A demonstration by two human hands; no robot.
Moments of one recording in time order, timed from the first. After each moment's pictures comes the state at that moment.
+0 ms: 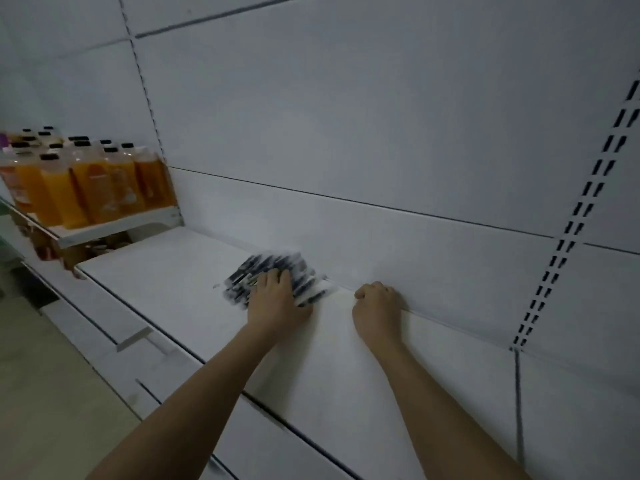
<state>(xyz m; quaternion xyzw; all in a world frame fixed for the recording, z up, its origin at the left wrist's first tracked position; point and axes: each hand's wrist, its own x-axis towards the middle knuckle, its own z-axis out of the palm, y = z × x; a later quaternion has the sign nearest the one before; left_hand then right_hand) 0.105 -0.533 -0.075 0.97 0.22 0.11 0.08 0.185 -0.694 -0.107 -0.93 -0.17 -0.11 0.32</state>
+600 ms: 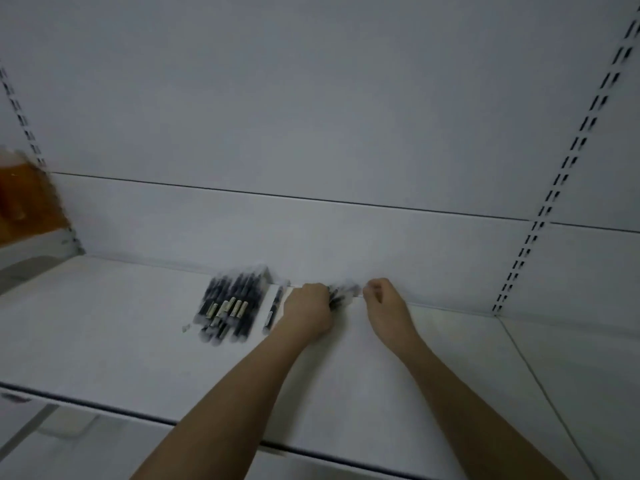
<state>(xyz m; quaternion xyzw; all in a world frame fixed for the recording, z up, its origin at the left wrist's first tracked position) 0.164 -0.519 -0.063 1.00 -0.03 -0.01 0.08 0.176 -0.668 -0.102 -0.86 0.01 -0.09 0.51</state>
